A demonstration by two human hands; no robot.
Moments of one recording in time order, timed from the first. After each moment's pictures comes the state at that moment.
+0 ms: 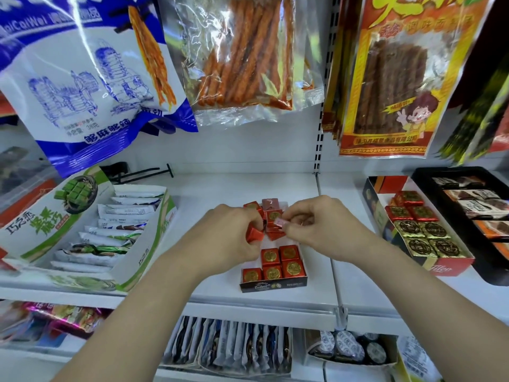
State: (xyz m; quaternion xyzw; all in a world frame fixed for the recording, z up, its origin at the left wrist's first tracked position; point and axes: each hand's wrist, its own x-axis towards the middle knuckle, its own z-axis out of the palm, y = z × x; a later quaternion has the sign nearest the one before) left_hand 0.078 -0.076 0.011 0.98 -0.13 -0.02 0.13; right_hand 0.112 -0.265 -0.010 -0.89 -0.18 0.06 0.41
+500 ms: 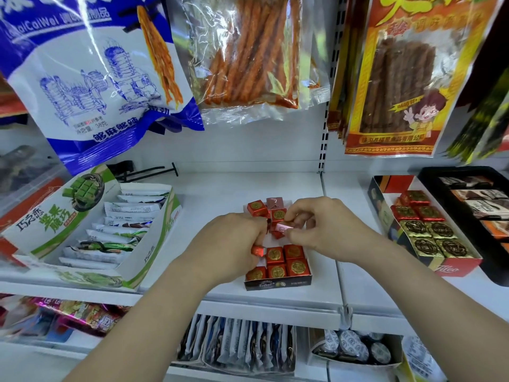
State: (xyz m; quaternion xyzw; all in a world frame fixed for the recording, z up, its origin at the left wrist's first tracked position) left_hand 0.074 -0.077 0.000 0.99 -0.15 -0.03 0.05; right_hand 0.111 -0.263 -0.008 -0.90 -0.20 0.07 0.38
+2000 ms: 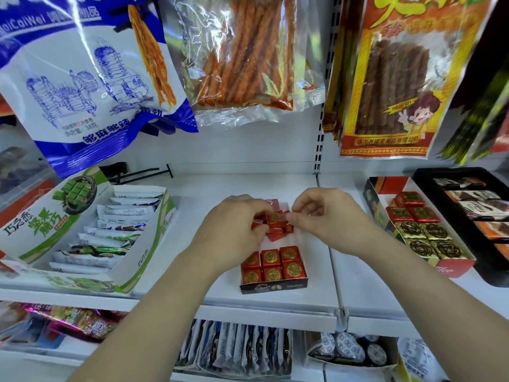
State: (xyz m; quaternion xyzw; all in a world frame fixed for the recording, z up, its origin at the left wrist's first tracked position) left_hand 0.089 -0.085 -0.001 0.98 -0.10 0.06 0.17; right_hand 0.122 -0.272 -0.007 -0.89 -0.15 0.02 0.43
